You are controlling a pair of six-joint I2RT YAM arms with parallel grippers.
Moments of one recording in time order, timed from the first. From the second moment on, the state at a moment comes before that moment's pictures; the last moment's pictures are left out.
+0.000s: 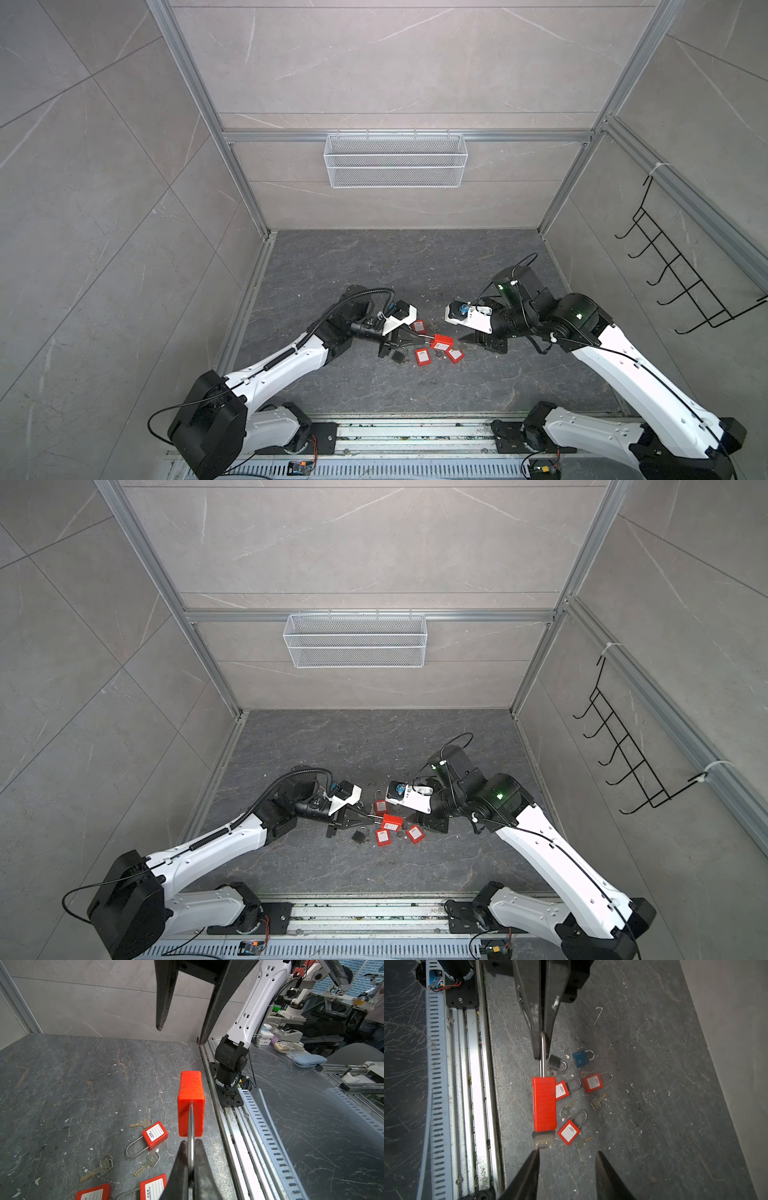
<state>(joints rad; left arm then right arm) -0.70 1.23 0.73 0.06 1.01 0.30 0.67 1.11 1.33 -1.20 -0.27 -0.70</state>
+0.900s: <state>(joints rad) -0.73 1.20 0.74 0.03 1.03 0.30 0.66 1.29 1.29 -1.32 -0.49 -0.66</state>
